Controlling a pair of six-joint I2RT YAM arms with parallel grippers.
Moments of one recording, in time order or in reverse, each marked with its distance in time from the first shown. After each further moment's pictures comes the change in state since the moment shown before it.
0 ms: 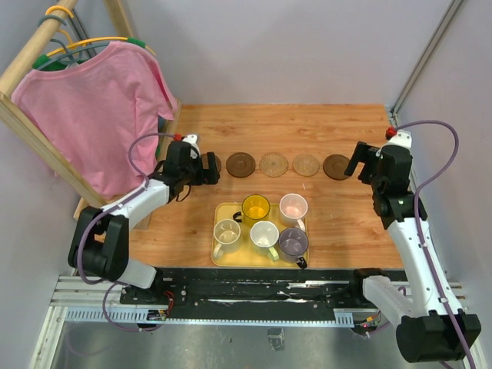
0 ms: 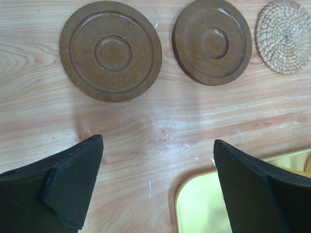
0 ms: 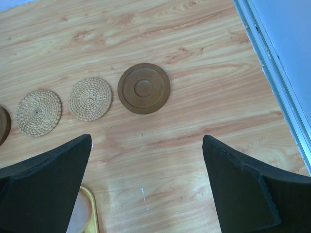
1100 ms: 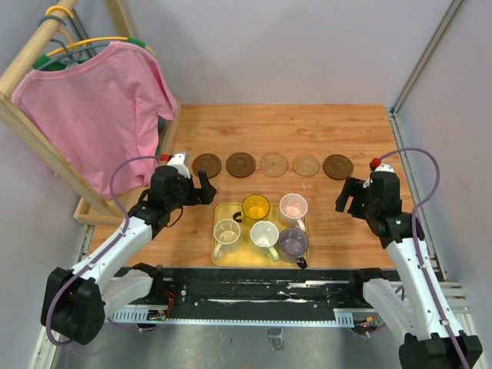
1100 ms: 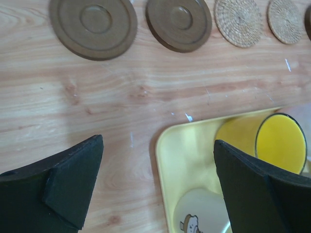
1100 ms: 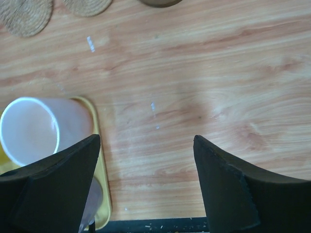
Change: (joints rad) left arm -0.038 -0.452 -0.266 -0.024 -0.002 -0.065; right arm 0.020 -0.147 -0.147 -0.303 -0.148 0.087
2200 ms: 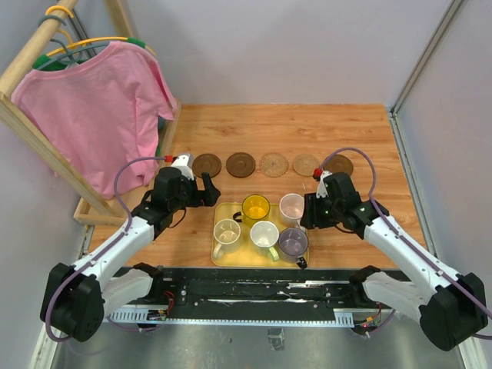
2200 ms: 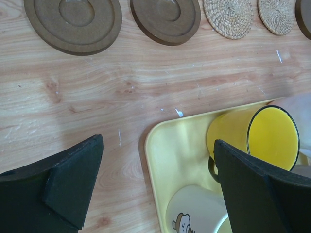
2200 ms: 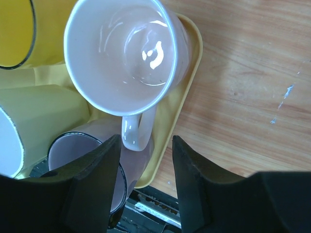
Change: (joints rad) left arm -0.046 0.011 -0.023 0.029 0.028 -0.024; right arm 0.397 0.229 -0.047 0.083 -0.225 -0.005
